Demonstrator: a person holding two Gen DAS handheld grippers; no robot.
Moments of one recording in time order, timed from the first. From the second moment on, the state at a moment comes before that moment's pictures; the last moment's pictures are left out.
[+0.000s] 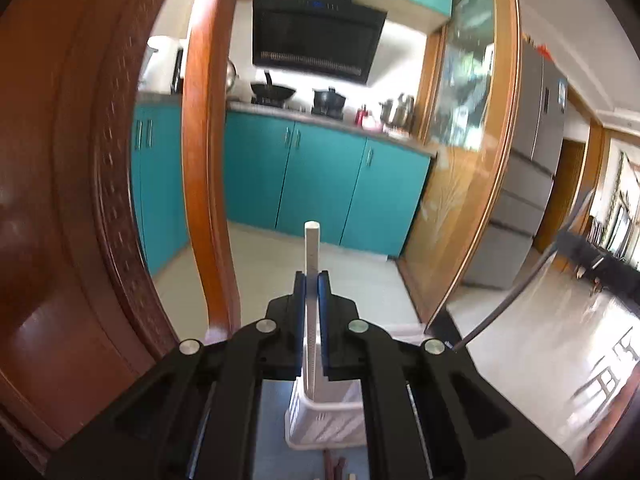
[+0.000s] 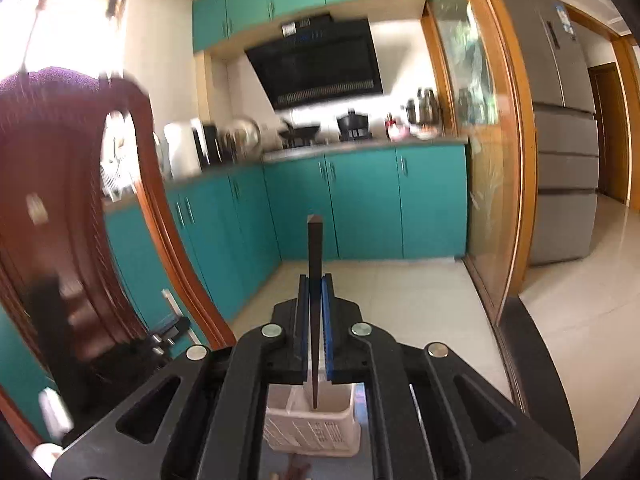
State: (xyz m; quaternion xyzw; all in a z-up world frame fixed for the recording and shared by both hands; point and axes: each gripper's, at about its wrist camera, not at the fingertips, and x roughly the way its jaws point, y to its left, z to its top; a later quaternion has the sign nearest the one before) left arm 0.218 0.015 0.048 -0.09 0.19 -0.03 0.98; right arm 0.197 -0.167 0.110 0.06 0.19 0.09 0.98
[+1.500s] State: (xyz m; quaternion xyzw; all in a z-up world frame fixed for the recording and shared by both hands) left arm 0.192 0.013 -0.072 -0.08 0.45 -0.09 0.88; right arm 0.172 -0.153 -0.112 0.07 0.54 0.09 0.84
